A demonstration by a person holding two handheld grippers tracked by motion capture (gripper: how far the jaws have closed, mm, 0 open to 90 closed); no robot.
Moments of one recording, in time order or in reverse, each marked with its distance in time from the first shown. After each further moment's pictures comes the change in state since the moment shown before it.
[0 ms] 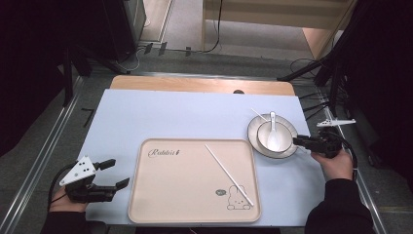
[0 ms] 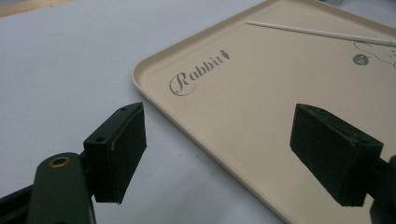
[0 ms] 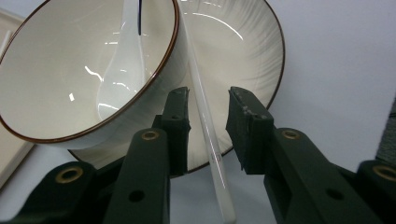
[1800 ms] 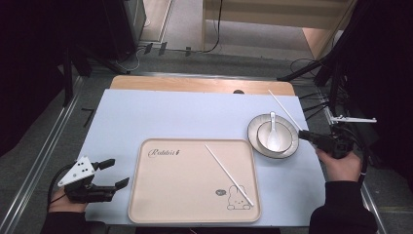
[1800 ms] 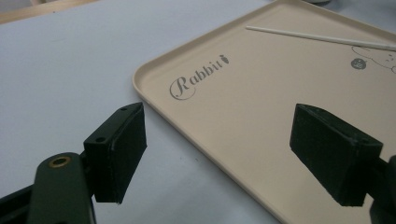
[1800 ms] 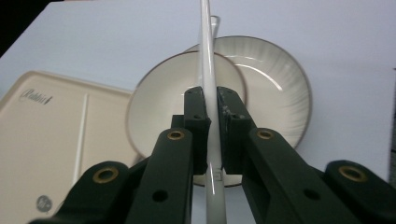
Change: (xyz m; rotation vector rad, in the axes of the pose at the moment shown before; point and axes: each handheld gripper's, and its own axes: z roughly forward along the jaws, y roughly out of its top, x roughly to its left) left arm -0.001 0.000 -0.002 -0.017 0.003 -0.001; right arm 0.055 0.019 -0.055 -0.115 0.008 0.155
